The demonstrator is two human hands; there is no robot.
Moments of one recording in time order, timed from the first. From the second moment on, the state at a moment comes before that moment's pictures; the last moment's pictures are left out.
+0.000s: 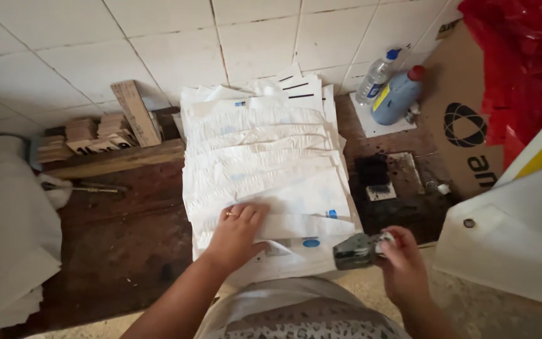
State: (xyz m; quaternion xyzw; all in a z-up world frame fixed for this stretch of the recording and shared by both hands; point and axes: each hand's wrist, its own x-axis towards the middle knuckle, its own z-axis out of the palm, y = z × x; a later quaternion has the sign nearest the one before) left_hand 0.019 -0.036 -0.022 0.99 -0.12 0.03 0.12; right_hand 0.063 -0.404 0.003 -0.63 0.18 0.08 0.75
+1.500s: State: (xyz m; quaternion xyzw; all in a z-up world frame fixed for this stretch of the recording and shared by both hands) left_hand 0.053 0.003 0.029 0.94 0.04 -0.06 0.34; right_hand 0.032 -0.285 -0.007 -0.85 0.05 0.15 0.51
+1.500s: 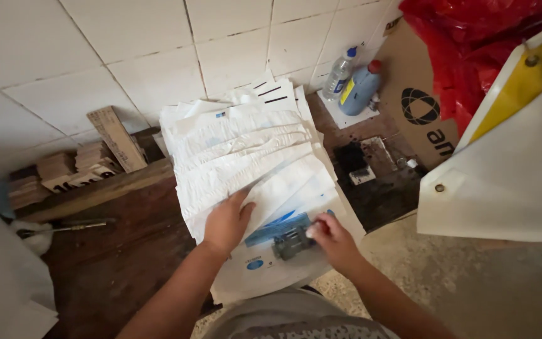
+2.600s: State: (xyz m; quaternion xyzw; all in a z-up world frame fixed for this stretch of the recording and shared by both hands) left_hand 0.134 -0.085 -0.056 0.93 -0.07 0.33 0.14; right_hand 0.201 -0.310 -0.022 -0.80 -0.45 -0.28 0.30
